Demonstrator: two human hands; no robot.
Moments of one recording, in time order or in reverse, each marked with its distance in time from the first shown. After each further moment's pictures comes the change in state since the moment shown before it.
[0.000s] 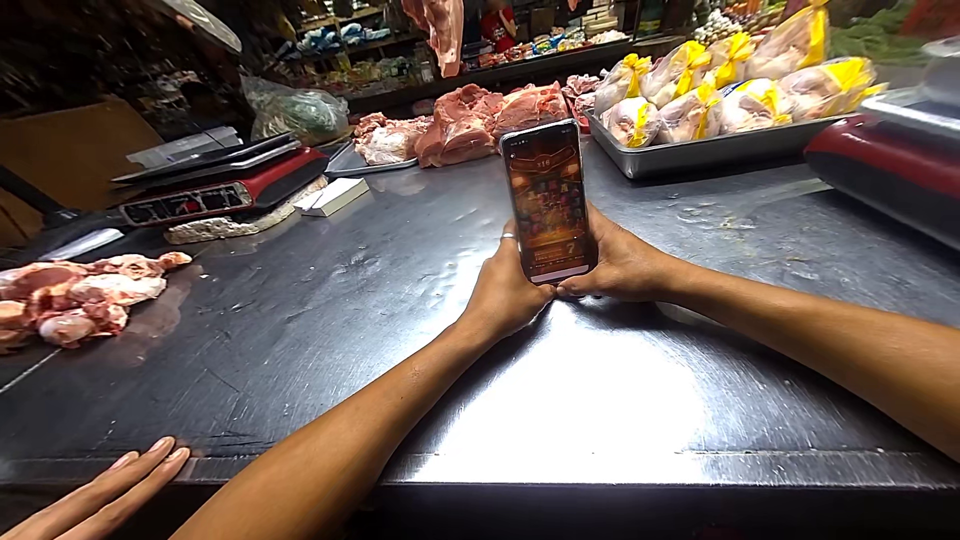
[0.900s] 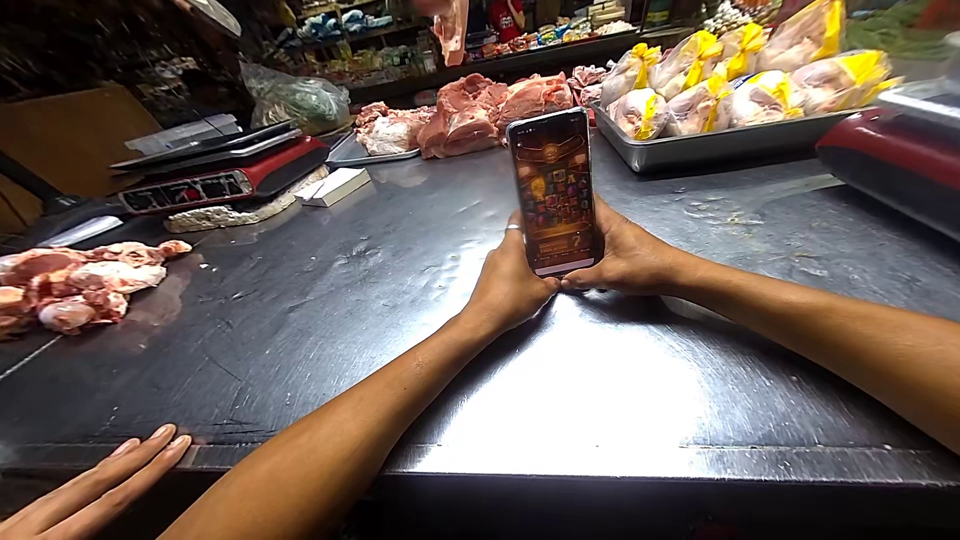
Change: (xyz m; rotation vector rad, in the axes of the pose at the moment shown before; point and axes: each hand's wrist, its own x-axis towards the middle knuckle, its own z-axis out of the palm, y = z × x) left_hand -0.003 0.004 -0.001 0.033 -0.003 -0.010; right_hand -0.001 0.004 0.001 0.063 -0.007 -0.038
